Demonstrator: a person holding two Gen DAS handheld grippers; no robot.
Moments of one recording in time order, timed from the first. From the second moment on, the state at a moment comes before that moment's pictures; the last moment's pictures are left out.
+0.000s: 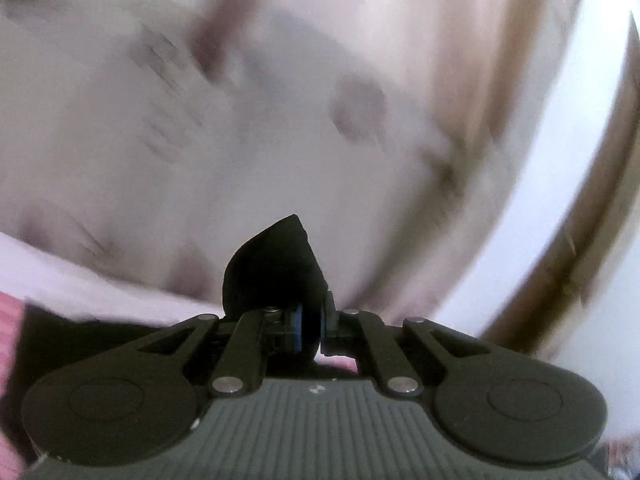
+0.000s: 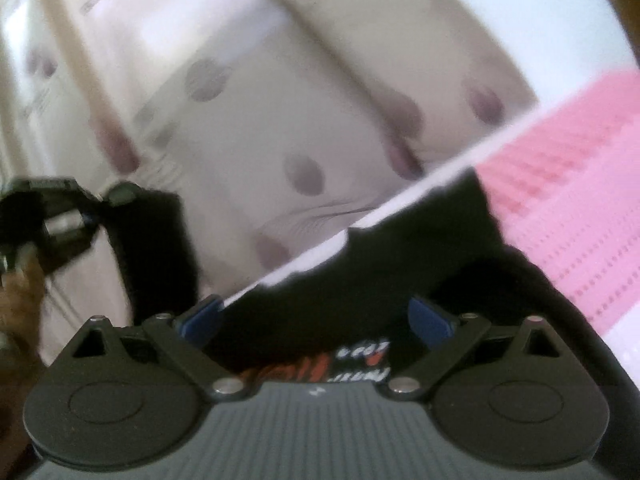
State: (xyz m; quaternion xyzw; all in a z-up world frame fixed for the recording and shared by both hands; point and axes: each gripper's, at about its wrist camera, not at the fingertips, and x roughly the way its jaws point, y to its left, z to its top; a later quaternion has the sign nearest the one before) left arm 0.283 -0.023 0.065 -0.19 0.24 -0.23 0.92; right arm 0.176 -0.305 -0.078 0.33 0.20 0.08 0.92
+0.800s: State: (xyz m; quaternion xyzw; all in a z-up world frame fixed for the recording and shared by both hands) left arm 0.201 0.034 -0.059 -0.18 0.24 -0.14 0.95; right arm 0.189 -0.306 -0.047 0.24 0.20 0.05 0.95
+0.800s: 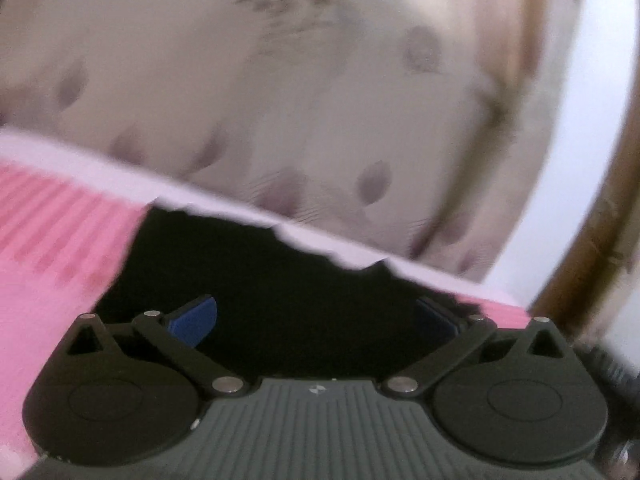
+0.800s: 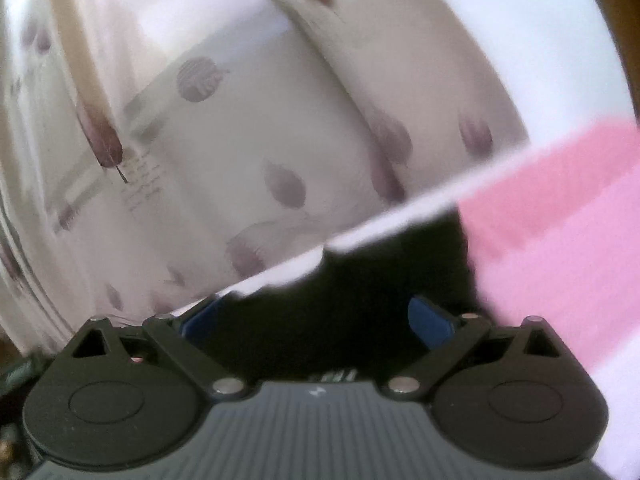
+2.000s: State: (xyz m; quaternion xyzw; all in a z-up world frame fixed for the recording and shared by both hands) left arm 0.200 0.064 -0.090 -0.22 0.26 -0.03 0.94; right arm 0.299 -0.287 -0.074 0.02 0.36 0.10 0.93
